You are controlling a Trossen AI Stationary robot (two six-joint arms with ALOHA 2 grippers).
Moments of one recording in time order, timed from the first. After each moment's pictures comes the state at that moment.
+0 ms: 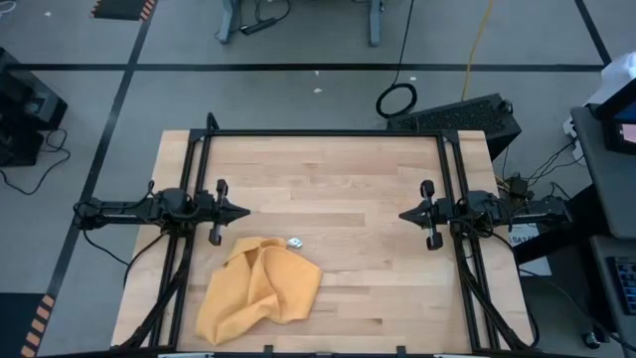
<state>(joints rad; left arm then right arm) -0.01 0.03 0.00 0.02 0.02 -0.02 0.07 0.01 0.01 0.02 0.02 -0.02</state>
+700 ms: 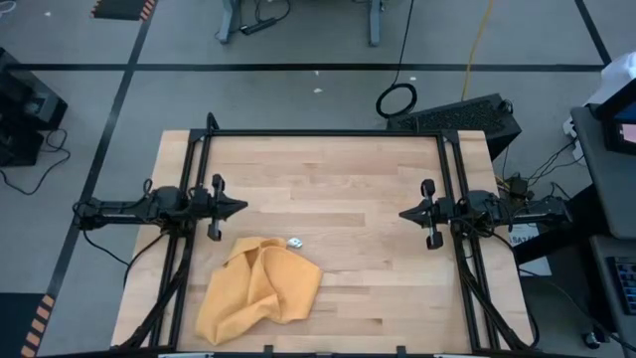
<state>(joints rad) -0.01 0.03 0.05 0.08 -0.06 -0.03 0.07 0.01 0.01 0.04 0.03 -0.01</state>
